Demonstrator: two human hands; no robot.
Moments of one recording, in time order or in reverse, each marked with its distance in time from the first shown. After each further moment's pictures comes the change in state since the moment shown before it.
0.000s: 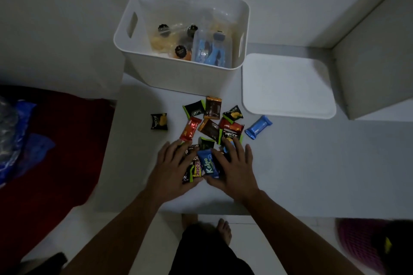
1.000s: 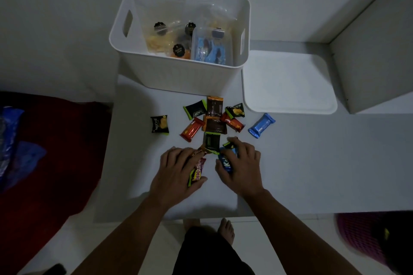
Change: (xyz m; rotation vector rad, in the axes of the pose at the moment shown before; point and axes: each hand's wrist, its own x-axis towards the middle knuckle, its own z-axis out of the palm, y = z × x) left_hand -0.003 -0.006 0.005 0.008 0.051 0.030; right_hand 0.009 -0.004 0.003 0.004 0.150 0.168
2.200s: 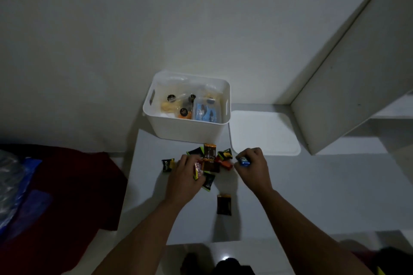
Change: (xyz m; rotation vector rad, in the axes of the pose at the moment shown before) left_hand 0.059 0.036 -0.133 -0.471 0.098 -0.332; right_hand 0.046 -0.020 -0.159 0.478 0.165 0.302
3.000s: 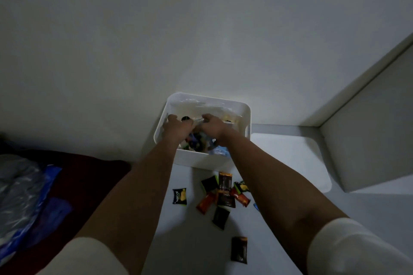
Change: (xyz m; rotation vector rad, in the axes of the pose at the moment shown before) left_hand 0.247 -0.007 -0.113 -0.306 0.090 -0.706; right_hand 0.224 -0.182 0.081 0.275 -0.672 0.310
